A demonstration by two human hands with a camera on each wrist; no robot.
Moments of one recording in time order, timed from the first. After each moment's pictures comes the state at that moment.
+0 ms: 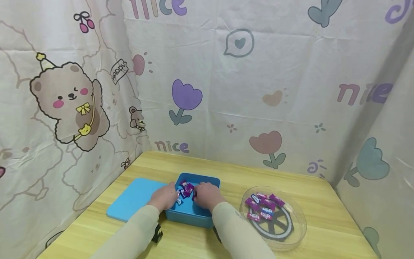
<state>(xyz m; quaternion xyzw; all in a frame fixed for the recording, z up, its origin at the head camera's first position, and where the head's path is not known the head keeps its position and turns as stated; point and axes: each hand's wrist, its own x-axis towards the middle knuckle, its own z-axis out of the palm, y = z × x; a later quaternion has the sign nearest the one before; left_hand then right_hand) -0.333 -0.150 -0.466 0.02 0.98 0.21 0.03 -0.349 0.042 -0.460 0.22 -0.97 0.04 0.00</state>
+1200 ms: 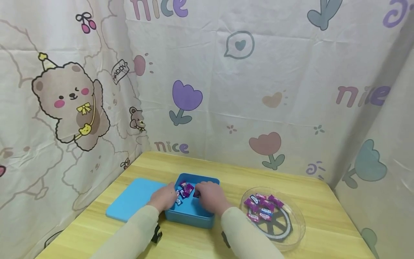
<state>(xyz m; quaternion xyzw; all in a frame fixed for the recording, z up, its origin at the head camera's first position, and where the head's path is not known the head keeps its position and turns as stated) -0.333 -0.151 -0.468 0.02 0.98 0.22 0.03 -0.331 0.065 -0.446 0.30 -0.94 0.11 0.08</state>
